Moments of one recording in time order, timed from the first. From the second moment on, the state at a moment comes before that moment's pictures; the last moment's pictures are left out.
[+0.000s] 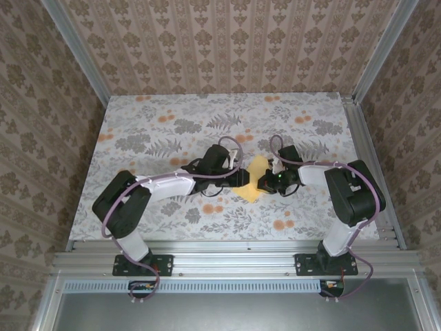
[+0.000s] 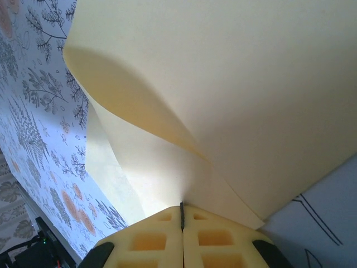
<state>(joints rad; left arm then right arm) -0.83 1.70 0.94 0.07 0.41 -0.69 0.27 1.73 0.78 -0.21 -0.61 0.59</state>
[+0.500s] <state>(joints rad) -0.82 1.93 1.05 0.09 0.45 -0.67 0.27 1.68 0.78 -0.26 -0.61 0.59</state>
